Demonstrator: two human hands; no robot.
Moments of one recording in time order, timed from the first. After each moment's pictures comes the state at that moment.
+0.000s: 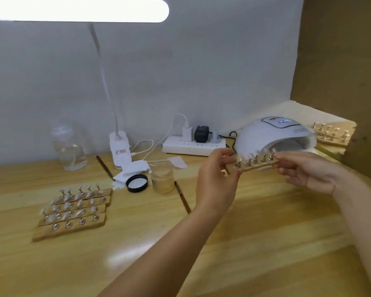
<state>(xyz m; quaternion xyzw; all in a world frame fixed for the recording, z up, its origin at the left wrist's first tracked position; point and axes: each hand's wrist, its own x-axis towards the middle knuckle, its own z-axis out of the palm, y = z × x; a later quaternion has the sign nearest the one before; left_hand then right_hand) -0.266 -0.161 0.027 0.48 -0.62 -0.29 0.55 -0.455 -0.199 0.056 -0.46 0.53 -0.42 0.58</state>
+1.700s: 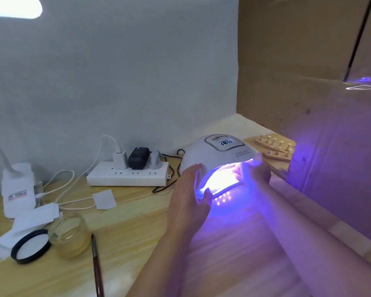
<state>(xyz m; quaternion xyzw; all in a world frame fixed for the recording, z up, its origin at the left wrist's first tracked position) -0.343 -0.258 -0.011 0.45 -0.70 -0.20 0.52 -0.497 -0.315 0.019 -0.33 0.70 -0.56 0.30</state>
